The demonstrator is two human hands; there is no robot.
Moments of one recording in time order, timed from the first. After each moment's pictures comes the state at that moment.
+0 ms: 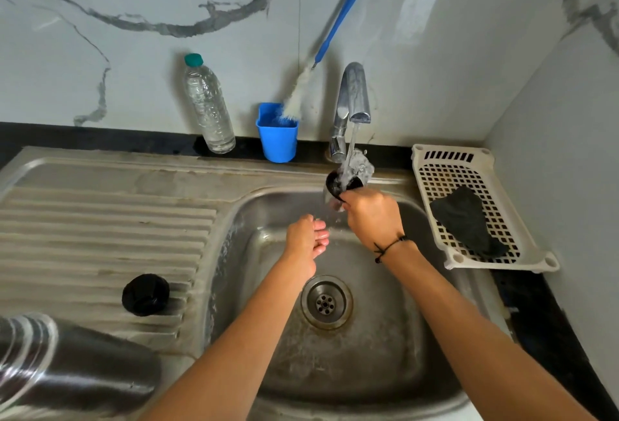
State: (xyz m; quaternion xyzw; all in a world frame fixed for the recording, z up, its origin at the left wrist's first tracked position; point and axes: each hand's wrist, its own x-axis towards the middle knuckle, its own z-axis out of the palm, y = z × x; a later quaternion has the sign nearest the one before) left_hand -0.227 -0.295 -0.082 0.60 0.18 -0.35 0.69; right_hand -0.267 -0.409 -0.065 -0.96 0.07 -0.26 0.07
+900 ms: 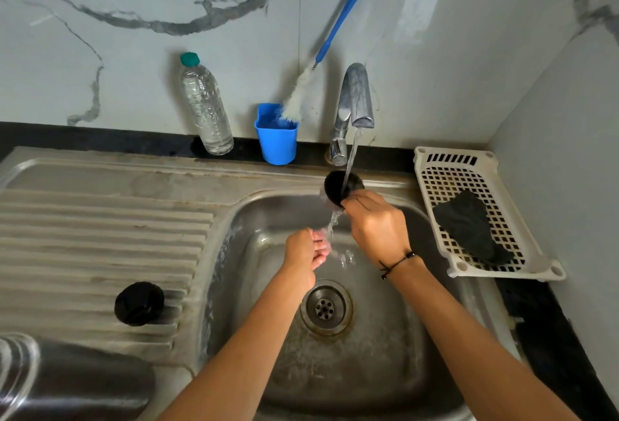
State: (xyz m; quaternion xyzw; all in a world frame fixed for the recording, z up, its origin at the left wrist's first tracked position) left_hand -0.224 -0.296 -0.101 0.61 0.20 -0.35 0.68; right_hand -0.270 -0.412 -0.076 -0.94 -0.01 -0.34 0.03
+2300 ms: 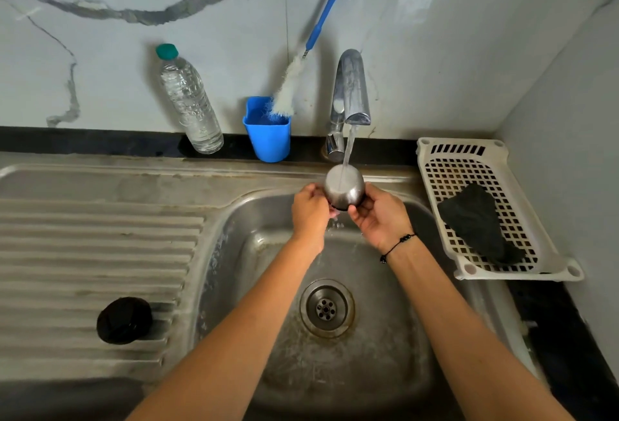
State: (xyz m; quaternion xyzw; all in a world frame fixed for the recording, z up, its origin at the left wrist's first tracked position) left_hand -0.186 -0.341 -0.090 0.69 0.04 -0.22 0.69; right_hand -0.238 -0.422 -0.062 -0.35 0.43 -0.14 0.82
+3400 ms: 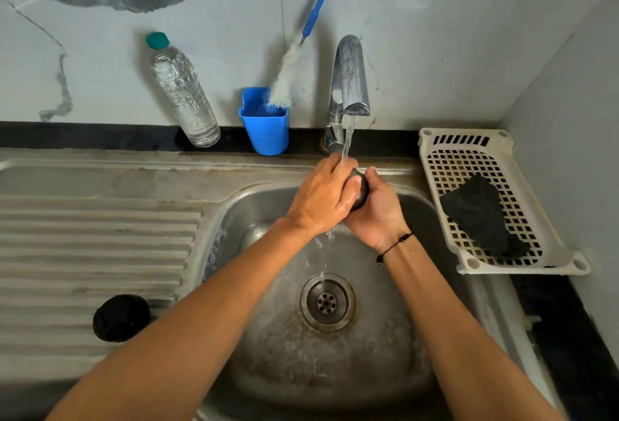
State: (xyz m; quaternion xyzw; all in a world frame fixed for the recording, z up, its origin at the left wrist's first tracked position) left_hand -0.173 -0.337 -0.078 0.79 -0.47 0.08 0.38; right_hand -0.235 -0.419 -0.071 -0.29 0.31 -0.05 0.91
